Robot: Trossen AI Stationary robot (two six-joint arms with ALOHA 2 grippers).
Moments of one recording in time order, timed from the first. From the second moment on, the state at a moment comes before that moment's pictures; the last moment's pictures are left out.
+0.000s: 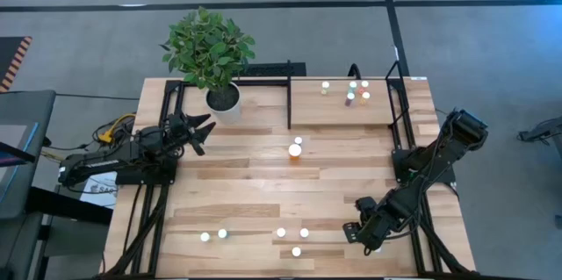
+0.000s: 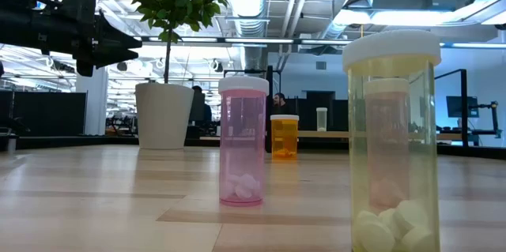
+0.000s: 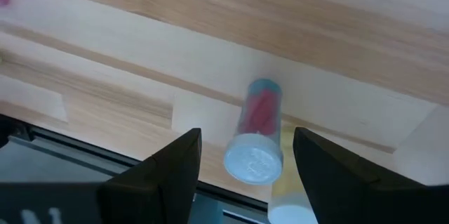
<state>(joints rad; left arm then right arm) 0.20 0.03 0.03 0.02 -0.38 -0.23 0.82 1.53 0.90 -0.56 -0.10 2.16</state>
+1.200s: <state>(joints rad) 0.20 0.03 0.03 0.02 -0.38 -0.23 0.76 1.55 0.90 -0.56 -0.16 2.19</state>
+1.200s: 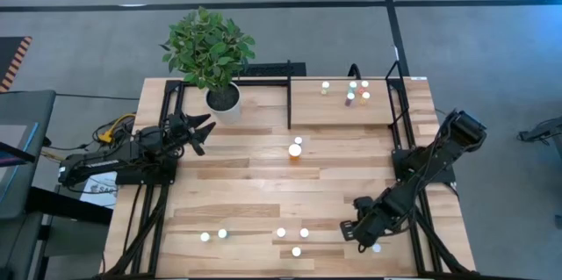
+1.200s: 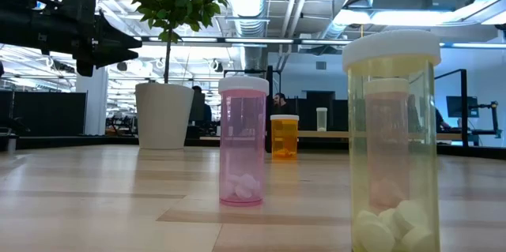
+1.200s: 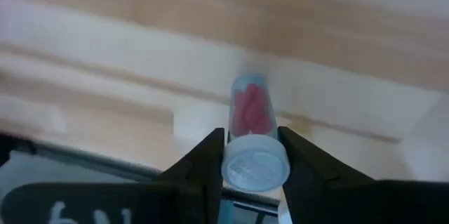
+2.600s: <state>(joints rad) 0.20 0.03 0.03 0.02 -0.38 -0.23 -0.46 1.19 0.90 -0.99 -0.13 2.11</state>
